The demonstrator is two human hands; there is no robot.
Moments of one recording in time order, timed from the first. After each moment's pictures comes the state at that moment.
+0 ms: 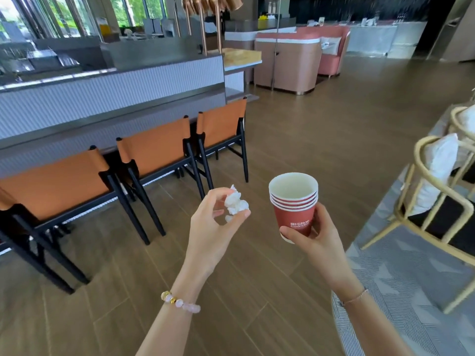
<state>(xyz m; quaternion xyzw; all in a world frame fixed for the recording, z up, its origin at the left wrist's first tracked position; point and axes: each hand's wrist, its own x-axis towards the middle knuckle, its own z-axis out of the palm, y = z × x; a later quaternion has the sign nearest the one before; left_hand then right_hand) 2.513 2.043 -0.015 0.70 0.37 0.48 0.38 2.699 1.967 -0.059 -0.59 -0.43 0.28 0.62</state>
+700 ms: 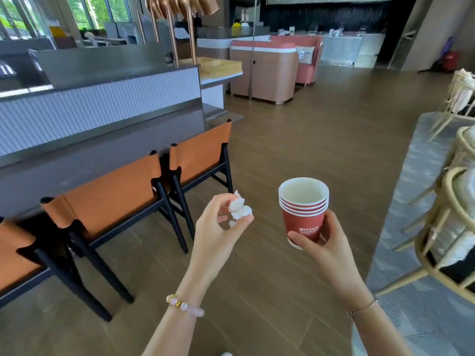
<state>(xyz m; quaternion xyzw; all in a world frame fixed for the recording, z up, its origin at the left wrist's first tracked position) 2.637 2.399 -0.026 0.72 0.32 0.44 0.42 2.812 2.289 -0.056 -0.63 -0.39 0.23 0.63</state>
